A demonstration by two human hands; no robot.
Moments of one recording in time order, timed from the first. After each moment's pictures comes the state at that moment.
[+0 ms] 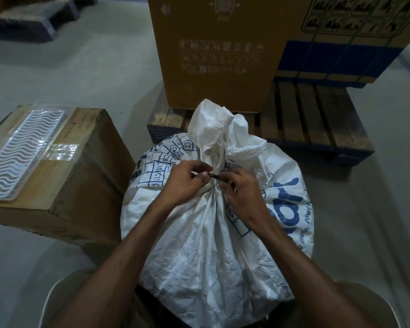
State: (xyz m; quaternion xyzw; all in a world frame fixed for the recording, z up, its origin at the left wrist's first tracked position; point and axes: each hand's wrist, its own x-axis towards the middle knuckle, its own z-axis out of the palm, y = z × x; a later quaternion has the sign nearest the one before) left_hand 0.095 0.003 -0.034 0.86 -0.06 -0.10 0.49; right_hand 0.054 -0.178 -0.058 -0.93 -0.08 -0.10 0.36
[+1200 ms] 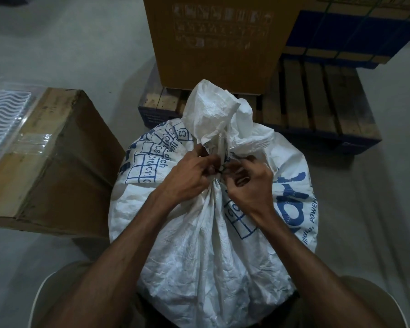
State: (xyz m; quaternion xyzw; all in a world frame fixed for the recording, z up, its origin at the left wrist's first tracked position) left_hand 0.120 -0.010 -0.051 0.92 -0.23 -0.10 0.31; right_hand 0.072 -0.186 -0.066 -0.90 -0.02 -0.18 0.39
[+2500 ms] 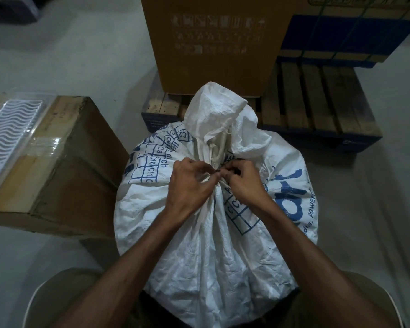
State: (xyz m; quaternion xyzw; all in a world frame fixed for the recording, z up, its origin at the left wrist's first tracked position) left_hand 0.075 -0.020 -0.055 0.92 -0.05 0.03 0.39; right_hand 0.081 -0.181 -0.067 -0.83 0.12 0.08 0.53
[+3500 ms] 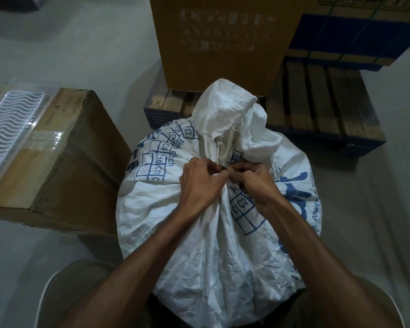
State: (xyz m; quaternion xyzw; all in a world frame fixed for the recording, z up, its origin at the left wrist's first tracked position) left_hand 0.081 -0.041 -0.047 0.90 0.05 -0.04 0.42; right_hand 0.082 -0.187 -0.059 -0.68 0.22 0.12 0.69
